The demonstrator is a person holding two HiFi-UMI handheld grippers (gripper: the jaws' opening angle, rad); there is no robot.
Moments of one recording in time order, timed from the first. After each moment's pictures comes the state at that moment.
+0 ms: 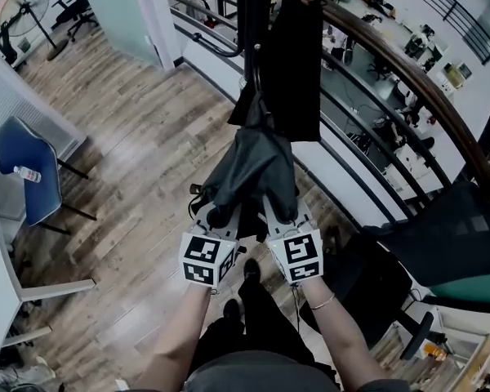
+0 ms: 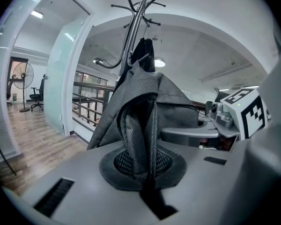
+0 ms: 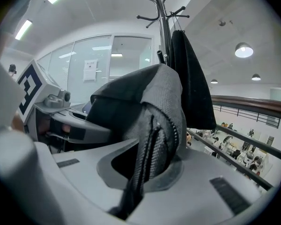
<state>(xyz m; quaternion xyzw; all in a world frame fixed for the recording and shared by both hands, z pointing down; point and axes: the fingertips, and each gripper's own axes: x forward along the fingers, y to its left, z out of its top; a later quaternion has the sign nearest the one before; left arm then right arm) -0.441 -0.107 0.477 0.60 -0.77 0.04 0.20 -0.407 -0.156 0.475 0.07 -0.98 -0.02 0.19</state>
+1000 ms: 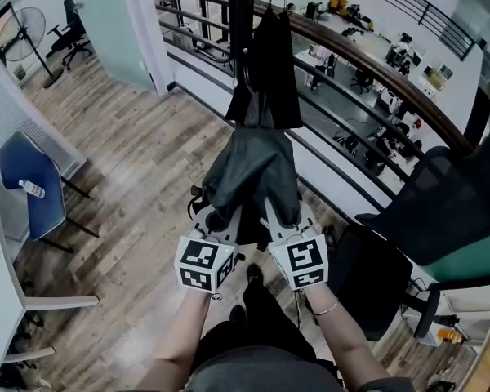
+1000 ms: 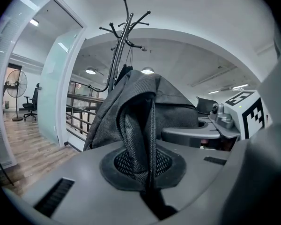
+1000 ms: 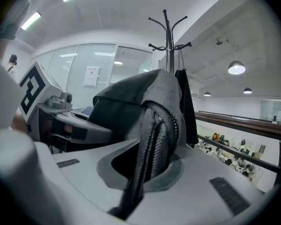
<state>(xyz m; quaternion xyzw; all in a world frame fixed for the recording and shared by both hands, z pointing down) -0.382 -0.047 0.407 0.64 -0.76 0.03 0.14 -0.343 -0.092 0.402 0.11 -0.98 -0.06 0.14</state>
